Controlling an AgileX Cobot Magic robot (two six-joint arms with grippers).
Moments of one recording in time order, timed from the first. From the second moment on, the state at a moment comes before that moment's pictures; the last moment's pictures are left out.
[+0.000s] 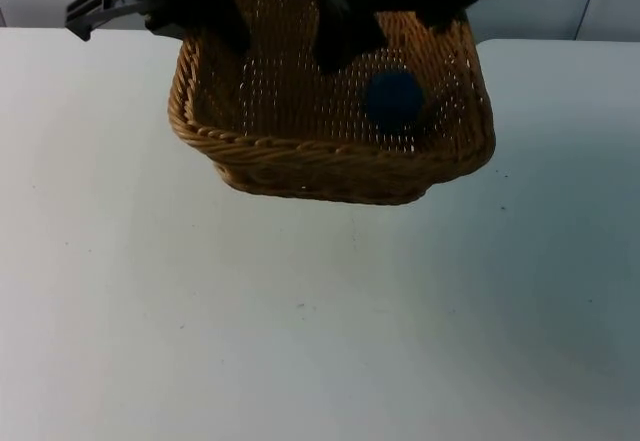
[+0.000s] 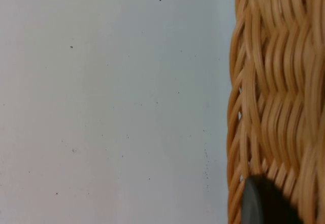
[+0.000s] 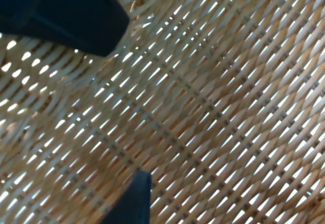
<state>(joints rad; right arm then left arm) 0.57 1.90 -1.49 0.03 0.65 -0.17 -0.29 1.93 -1.47 -0.59 0.75 0.01</state>
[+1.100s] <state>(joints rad) 0.57 1.67 -1.52 0.15 0.81 -0.24 -0.29 1.93 -1.47 -0.59 0.76 0.02</state>
